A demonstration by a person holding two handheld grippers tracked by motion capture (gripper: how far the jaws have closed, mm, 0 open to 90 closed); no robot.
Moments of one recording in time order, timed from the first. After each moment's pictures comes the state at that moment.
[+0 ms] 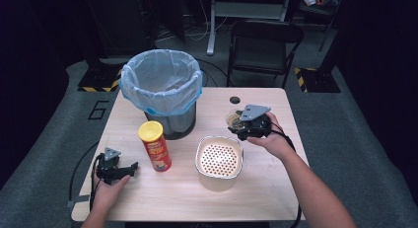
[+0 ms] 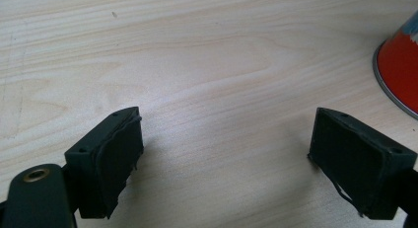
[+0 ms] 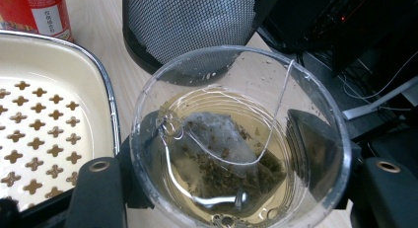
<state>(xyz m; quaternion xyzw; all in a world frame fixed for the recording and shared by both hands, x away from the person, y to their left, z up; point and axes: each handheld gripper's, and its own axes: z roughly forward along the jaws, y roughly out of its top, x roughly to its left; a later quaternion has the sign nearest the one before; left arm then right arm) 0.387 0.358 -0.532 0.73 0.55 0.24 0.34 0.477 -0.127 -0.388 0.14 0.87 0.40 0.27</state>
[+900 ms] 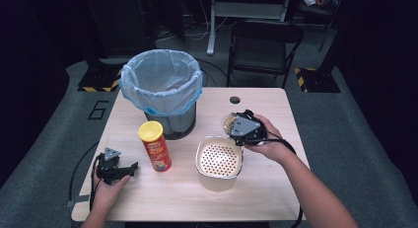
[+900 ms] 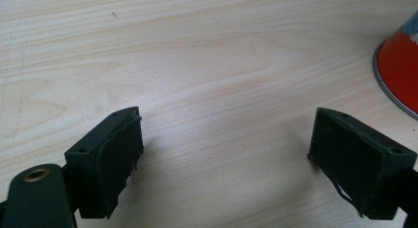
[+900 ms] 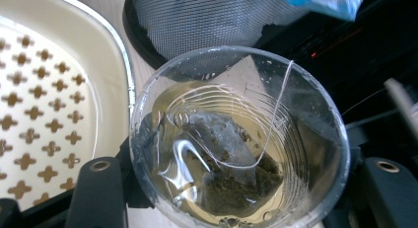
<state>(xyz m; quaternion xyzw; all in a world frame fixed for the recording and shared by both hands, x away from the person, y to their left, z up) 0.387 0.358 -0.532 0.73 0.55 0.24 0.34 0.449 -0.105 -0.391 0.01 0.87 0.33 0.38</state>
